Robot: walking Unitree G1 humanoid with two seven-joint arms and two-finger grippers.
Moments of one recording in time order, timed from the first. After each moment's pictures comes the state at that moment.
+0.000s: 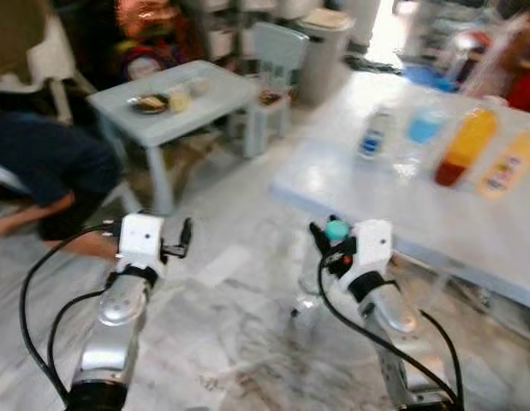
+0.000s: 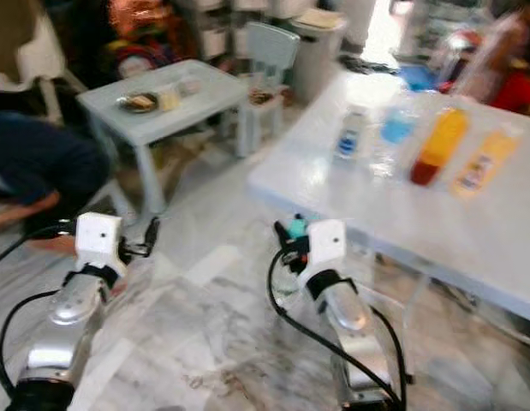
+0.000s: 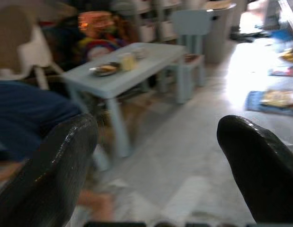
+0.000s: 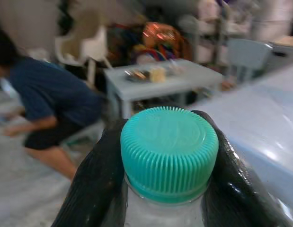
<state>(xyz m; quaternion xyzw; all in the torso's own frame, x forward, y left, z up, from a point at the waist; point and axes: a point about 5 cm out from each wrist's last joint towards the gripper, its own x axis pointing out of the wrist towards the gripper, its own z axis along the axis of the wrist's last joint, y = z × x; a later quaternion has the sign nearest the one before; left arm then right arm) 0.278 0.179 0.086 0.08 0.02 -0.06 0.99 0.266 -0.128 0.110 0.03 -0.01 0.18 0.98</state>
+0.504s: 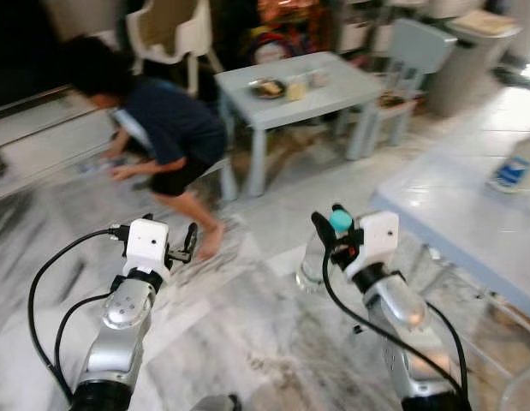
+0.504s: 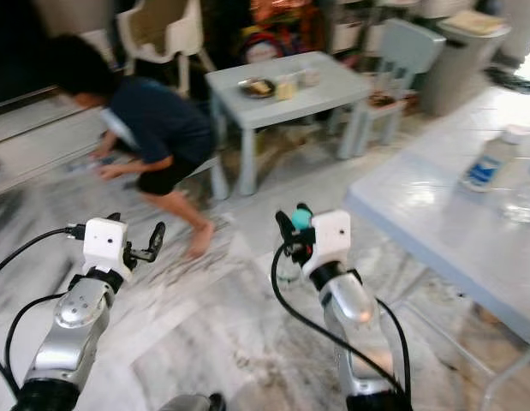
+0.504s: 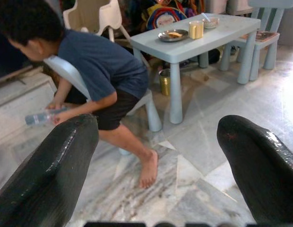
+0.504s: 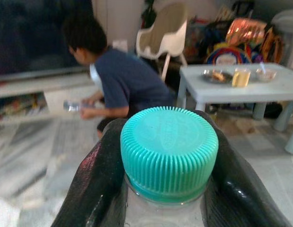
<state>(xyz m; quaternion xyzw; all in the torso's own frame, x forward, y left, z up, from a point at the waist) 0.275 0.164 0.072 0.08 0.03 -0.08 0.99 0.270 -0.140 0.107 0.01 -0.01 0.18 0.98</state>
